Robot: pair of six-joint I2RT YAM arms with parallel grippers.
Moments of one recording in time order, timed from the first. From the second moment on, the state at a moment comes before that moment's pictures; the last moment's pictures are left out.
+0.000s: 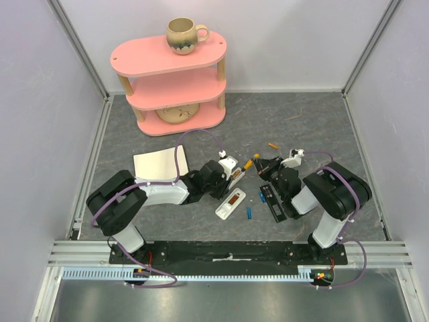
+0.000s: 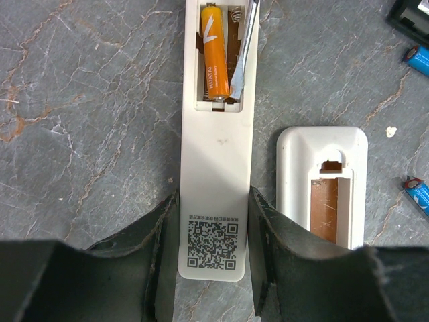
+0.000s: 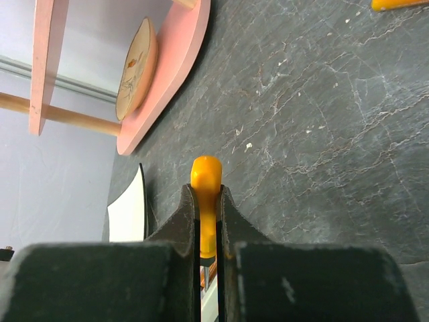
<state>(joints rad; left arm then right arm) -0.90 1.64 0.74 0.13 -0.07 -0.16 0.50 1.76 0.25 1.36 0.18 1.03</state>
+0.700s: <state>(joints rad) -0.89 1.64 0.74 0.13 -0.07 -0.16 0.50 1.76 0.26 1.35 0.19 1.01</state>
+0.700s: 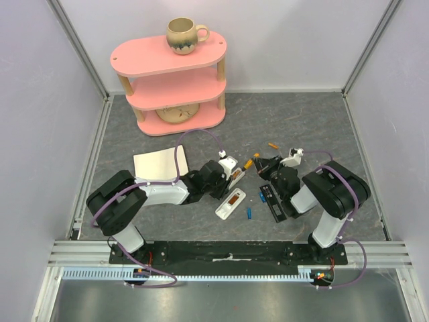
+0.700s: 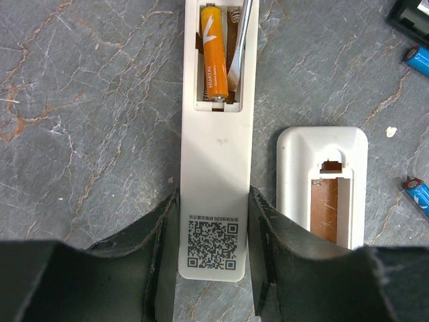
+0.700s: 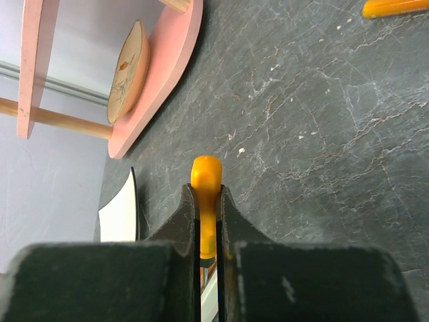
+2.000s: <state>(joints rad) -0.78 1.44 0.72 0.10 0.19 -0.18 0.50 1.23 0.28 1.05 -0.02 0.71</state>
